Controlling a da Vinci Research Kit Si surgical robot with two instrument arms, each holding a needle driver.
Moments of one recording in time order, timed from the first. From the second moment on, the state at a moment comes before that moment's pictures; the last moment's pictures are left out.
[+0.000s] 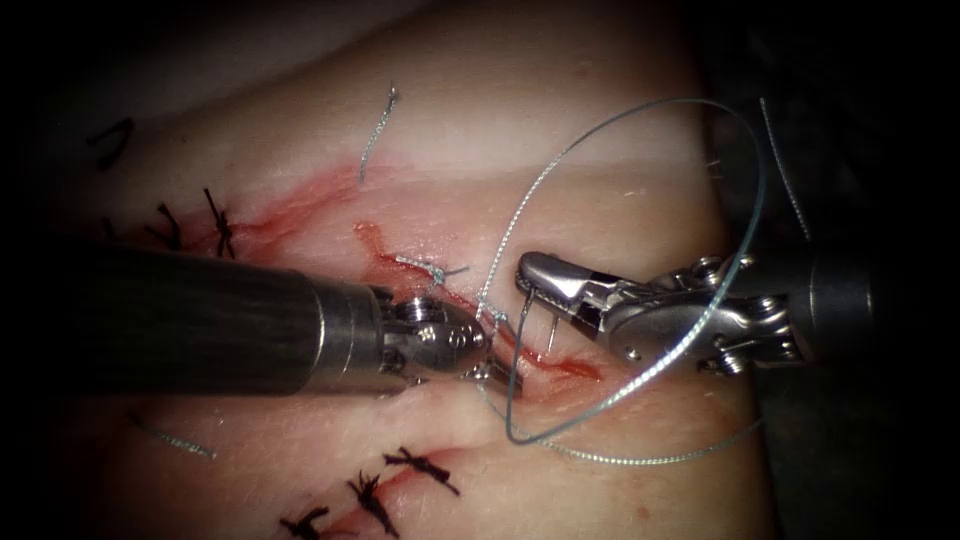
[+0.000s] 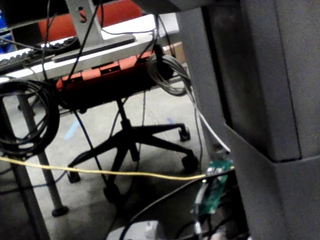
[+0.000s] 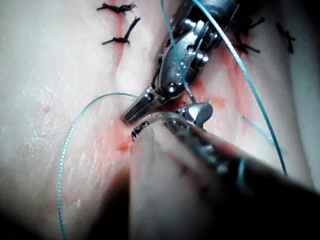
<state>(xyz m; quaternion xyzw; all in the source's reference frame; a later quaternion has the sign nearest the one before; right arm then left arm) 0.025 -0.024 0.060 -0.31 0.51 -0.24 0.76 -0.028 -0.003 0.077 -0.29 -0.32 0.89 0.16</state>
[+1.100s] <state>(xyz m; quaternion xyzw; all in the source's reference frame) 0.024 -0.023 0.060 -0.29 0.53 -0.14 0.78 -0.028 -0.004 0.078 -0.26 -0.31 0.90 0.16</state>
